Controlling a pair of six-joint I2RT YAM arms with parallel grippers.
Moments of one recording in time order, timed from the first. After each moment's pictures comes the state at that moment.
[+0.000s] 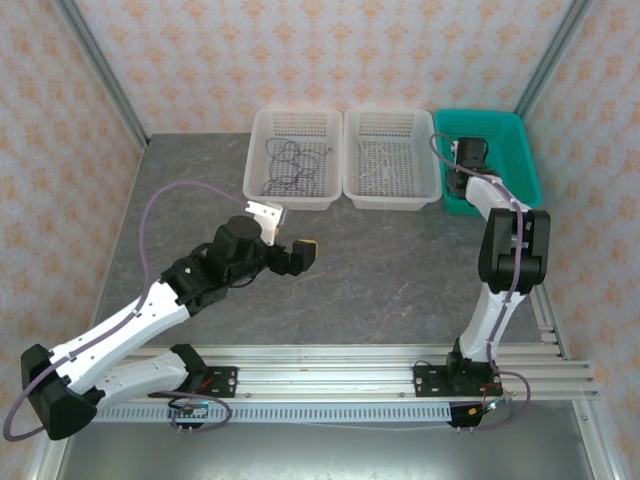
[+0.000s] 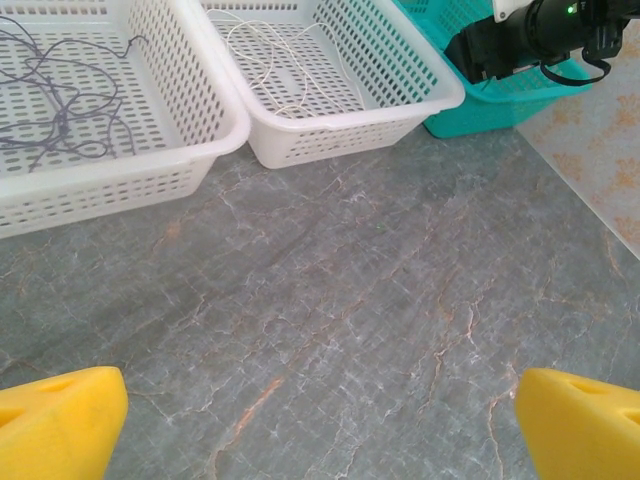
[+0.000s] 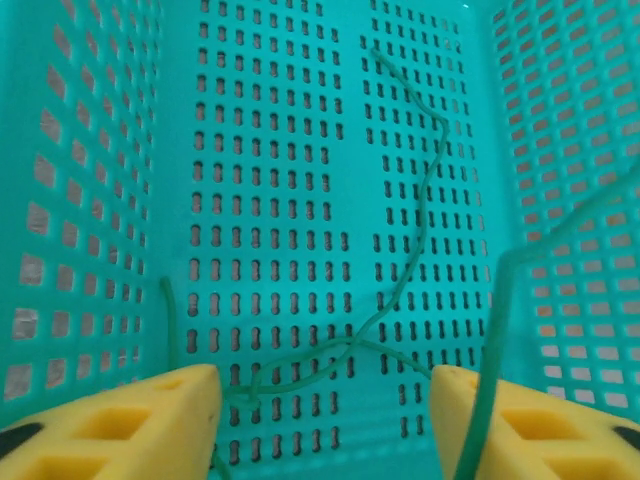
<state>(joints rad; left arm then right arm) -0.73 0.99 0.89 -0.40 -0.08 -0.38 -0.07 1.95 1.43 -0.33 0.30 -0.21</state>
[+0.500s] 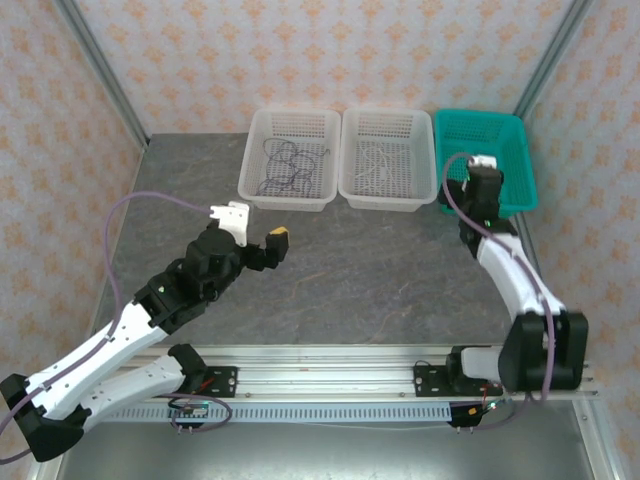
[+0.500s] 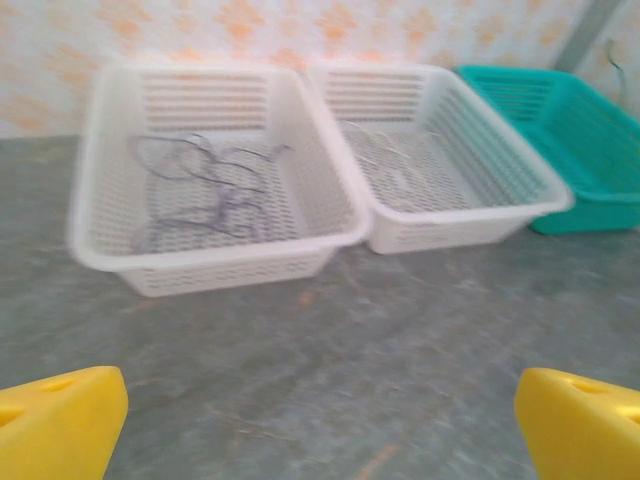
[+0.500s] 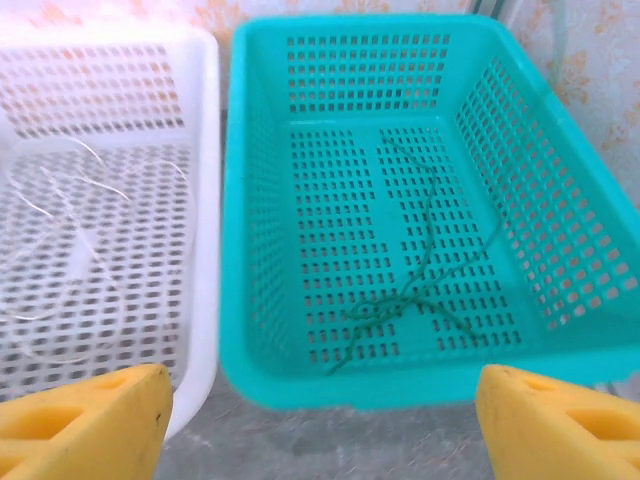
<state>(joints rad) -0.73 0.80 0.82 -0.41 -0.43 -0.31 0.01 1.22 0.85 -0.12 0.21 0.11</state>
